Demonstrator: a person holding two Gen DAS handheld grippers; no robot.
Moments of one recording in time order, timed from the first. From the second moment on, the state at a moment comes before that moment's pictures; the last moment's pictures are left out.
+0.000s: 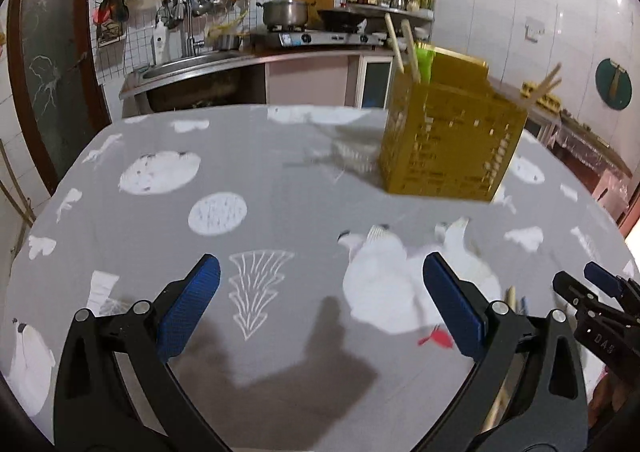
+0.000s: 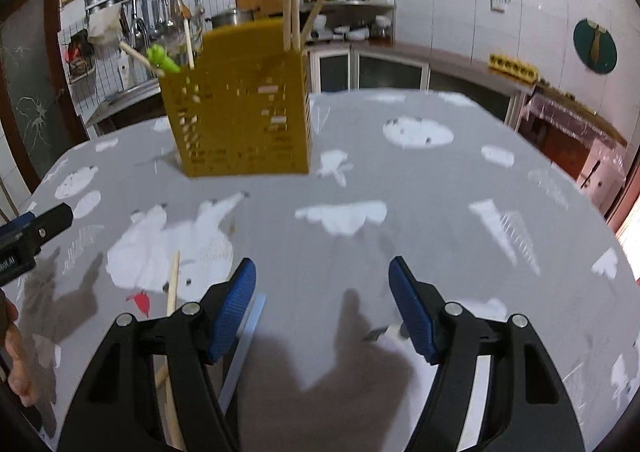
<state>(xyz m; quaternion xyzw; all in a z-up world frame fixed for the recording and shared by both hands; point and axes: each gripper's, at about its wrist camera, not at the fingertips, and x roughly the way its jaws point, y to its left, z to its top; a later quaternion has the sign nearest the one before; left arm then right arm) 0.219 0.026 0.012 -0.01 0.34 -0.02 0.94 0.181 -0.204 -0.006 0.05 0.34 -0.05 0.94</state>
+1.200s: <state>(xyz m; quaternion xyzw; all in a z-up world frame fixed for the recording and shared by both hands) 0.239 -0.055 -0.022 -0.02 0.44 -0.09 0.89 0.206 -0.239 -0.030 0.06 0.42 -0.01 0.90</state>
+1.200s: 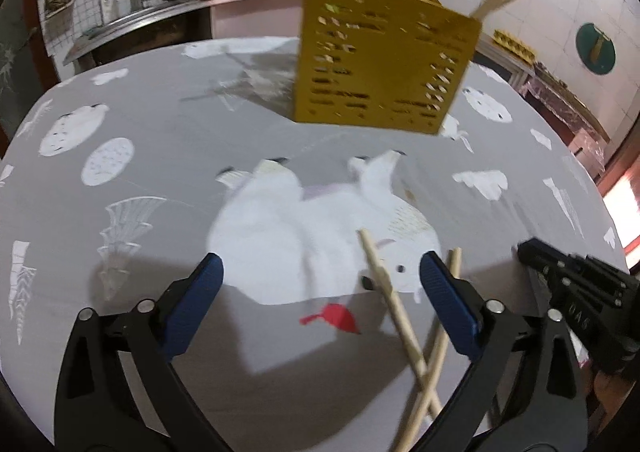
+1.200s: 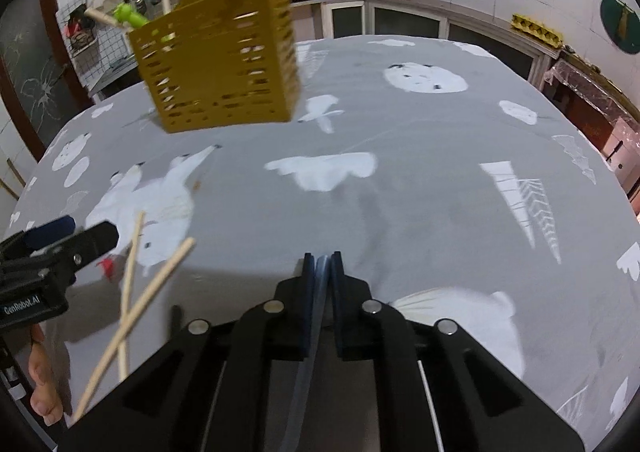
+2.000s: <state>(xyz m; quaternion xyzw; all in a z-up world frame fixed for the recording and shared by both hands) 0.253 -0.092 -0.034 0.02 0.49 -0.06 0.87 0.209 -0.250 -0.031 0.07 0.44 -0.03 0.90</state>
